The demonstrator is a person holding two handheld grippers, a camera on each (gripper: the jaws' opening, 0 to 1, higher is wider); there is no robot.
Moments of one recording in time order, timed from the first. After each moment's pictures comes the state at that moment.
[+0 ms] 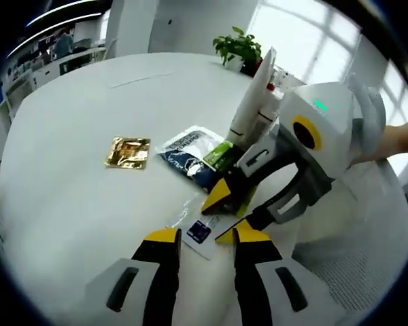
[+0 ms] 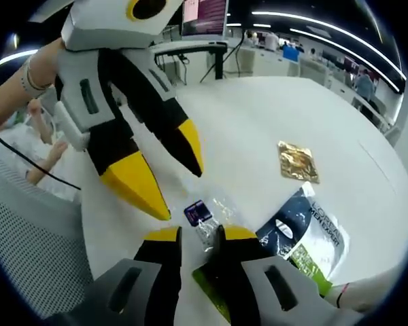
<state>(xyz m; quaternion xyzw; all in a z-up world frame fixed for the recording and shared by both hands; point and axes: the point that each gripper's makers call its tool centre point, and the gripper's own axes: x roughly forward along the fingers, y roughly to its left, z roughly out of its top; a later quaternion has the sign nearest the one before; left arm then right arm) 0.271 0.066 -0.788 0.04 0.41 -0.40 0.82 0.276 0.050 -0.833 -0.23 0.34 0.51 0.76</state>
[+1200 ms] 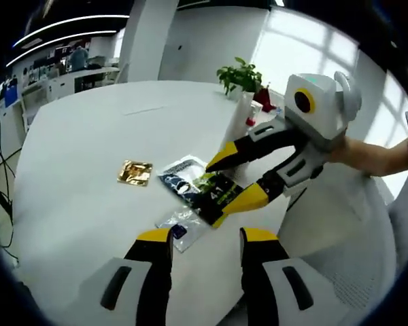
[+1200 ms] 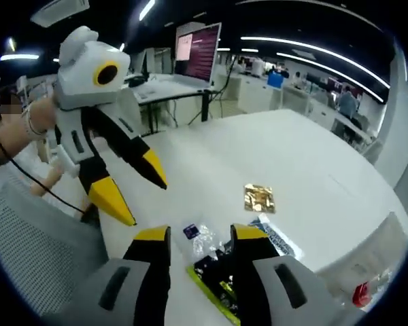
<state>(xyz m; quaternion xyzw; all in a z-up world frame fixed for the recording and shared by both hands) 0.245 0.071 -0.732 0.00 0.35 -0.38 0.86 0.272 0.022 -0.728 -0.21 0.25 0.48 0.81</state>
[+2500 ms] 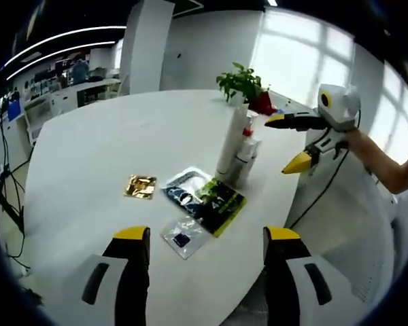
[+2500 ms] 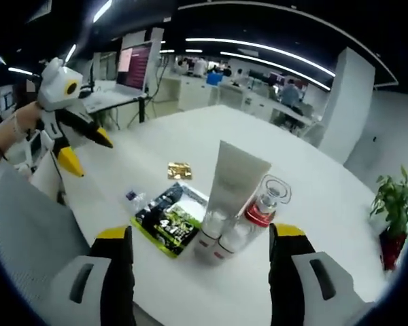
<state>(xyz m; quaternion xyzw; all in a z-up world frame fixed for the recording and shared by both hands) 0.248 0.069 -0.713 0.03 0.32 -0.37 0.87 0.278 -0.126 -0.691 -0.21 0.25 0.32 0.89</state>
